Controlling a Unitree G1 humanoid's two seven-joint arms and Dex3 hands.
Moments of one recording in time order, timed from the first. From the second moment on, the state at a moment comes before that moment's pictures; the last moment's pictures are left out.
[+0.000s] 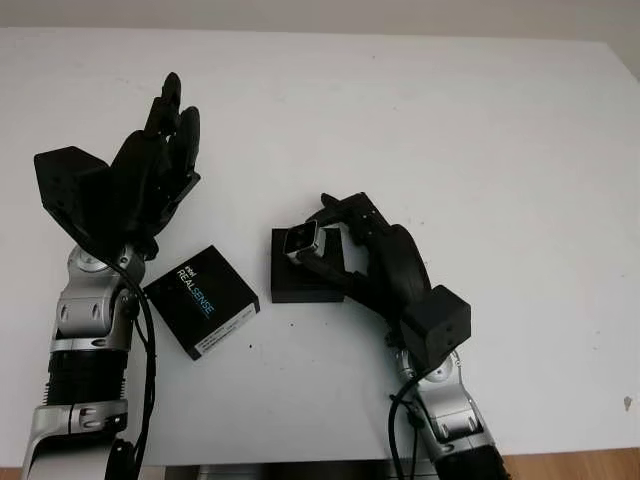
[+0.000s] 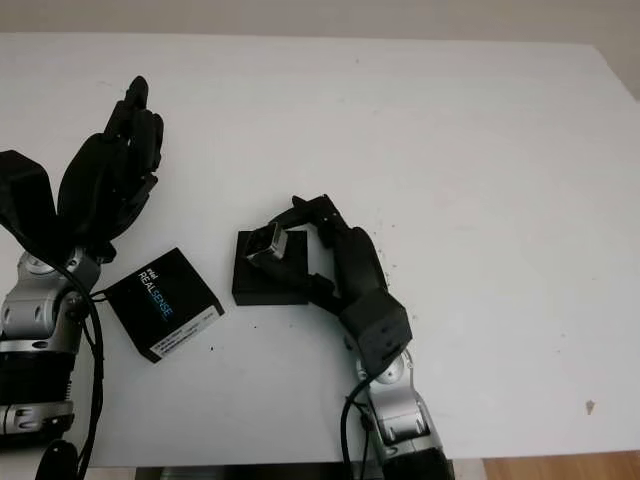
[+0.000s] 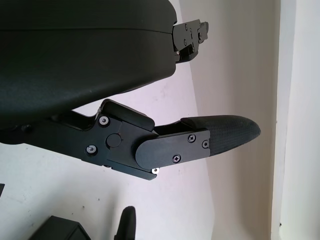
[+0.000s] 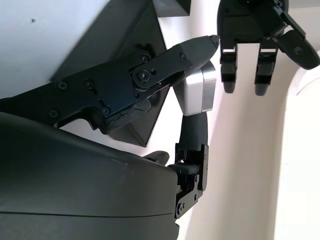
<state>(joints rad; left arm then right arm) -0.53 0.33 0.20 0.18 -0.20 0.17 -0.25 -0.21 0.04 0.17 0.20 -0.13 -0.29 -0.03</state>
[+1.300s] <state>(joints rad) -0.53 0.33 0.20 0.18 -0.19 0.18 -0.25 -0.23 0.01 0.17 0.22 -0.22 -0.32 -0.05</state>
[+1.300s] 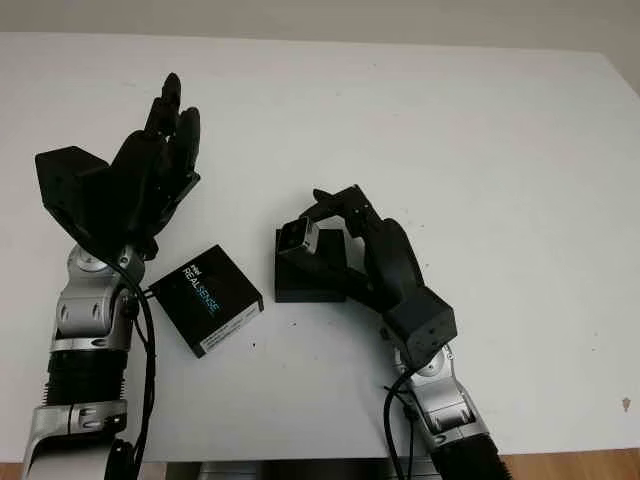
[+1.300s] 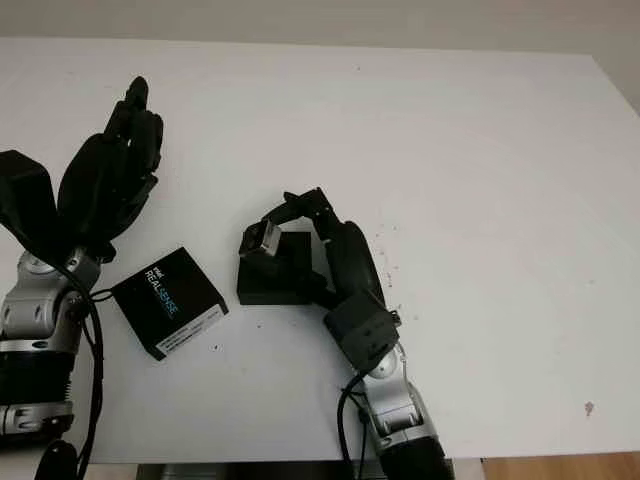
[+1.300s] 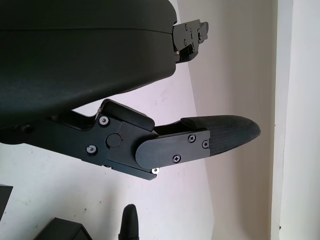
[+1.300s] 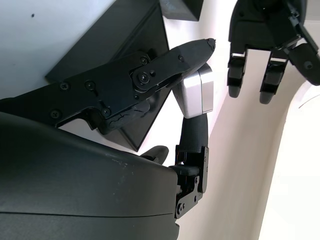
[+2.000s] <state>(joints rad) -0.53 0.34 0.20 0.18 -0.19 0.18 -0.26 -0.23 -0.02 0.15 0.22 -0.22 -0.31 -0.04</state>
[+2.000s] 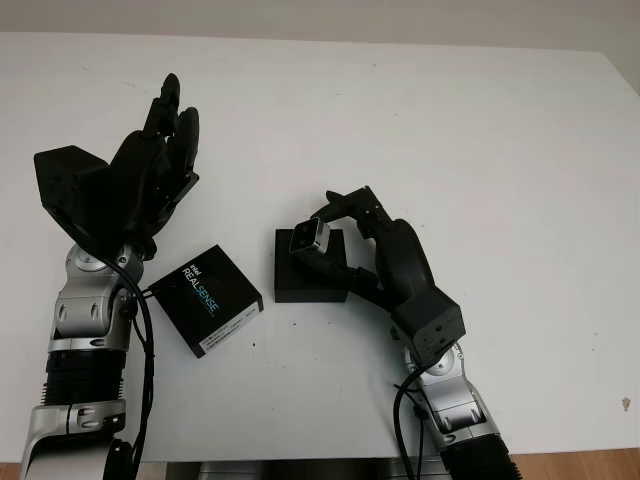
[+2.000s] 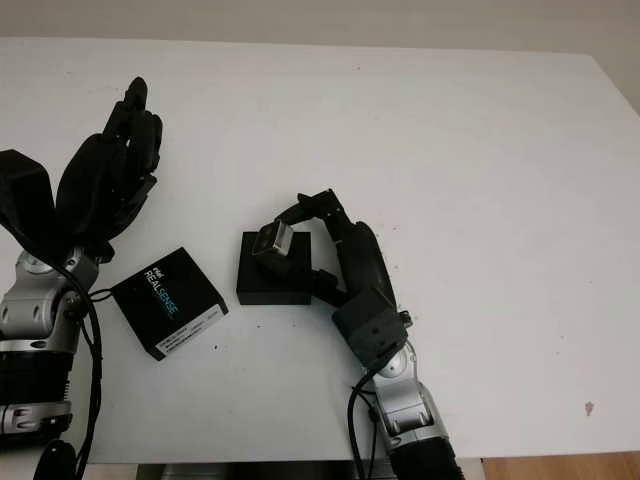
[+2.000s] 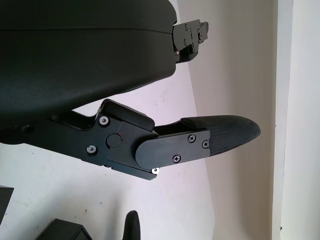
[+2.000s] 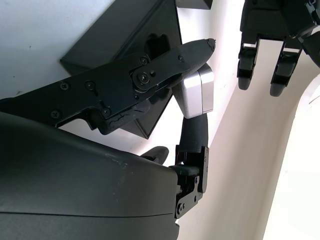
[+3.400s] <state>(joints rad) -0.52 0.35 0.20 0.17 -0.19 0.18 -0.27 -0.25 -0.12 0.19 0.13 -0.24 -0.15 0.16</state>
